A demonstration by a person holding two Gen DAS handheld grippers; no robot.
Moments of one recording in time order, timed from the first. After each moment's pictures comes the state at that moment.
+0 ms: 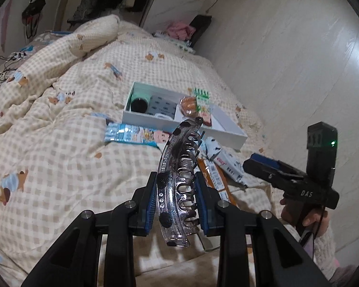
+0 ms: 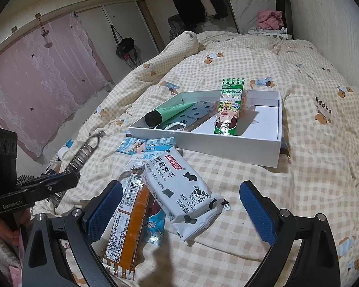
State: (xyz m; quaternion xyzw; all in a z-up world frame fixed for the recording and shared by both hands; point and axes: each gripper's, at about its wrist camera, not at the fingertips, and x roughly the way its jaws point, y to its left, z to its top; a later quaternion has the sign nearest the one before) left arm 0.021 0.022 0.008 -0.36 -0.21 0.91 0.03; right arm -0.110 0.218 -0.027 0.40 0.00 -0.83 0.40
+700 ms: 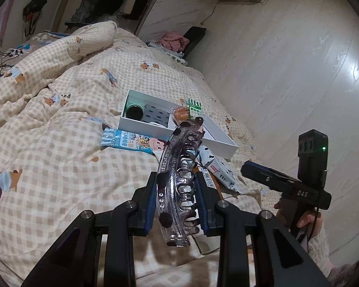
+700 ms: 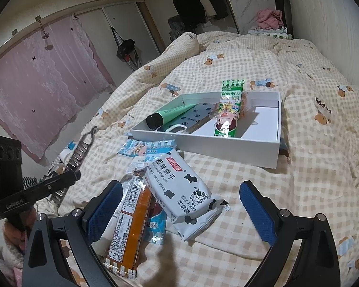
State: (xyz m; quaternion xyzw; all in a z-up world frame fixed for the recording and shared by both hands) left arm 0.030 0.011 0.004 -0.33 -0.24 0.91 0.06; right arm -0.112 0.220 -0.018 0.39 -0.01 -0.83 0.40
